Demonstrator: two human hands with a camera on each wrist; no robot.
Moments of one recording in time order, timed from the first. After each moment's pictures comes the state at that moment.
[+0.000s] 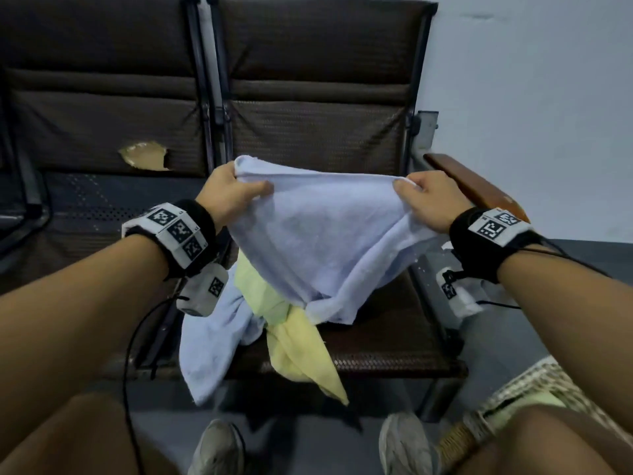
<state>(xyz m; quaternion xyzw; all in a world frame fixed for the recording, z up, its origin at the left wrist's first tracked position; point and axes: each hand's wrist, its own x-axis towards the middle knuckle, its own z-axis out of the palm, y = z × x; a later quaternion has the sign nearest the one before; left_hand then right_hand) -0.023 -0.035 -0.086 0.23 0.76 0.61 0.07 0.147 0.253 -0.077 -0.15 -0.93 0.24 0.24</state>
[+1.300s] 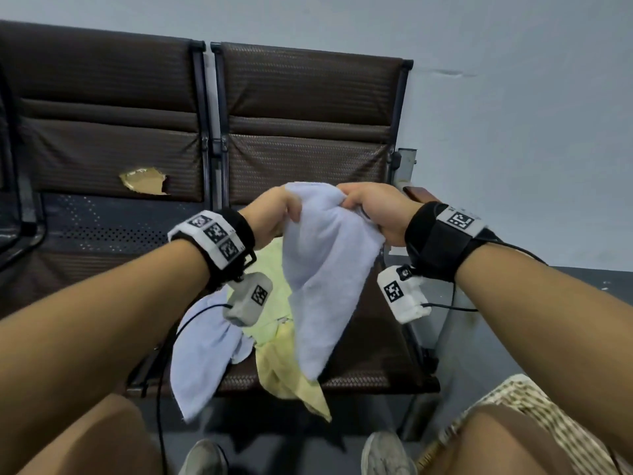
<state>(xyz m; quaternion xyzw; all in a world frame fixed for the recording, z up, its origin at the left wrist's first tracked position) 0.034 0.012 -0.032 0.28 0.65 0.63 0.31 0.148 0.162 0.004 -0.12 -0.78 0.61 0.03</state>
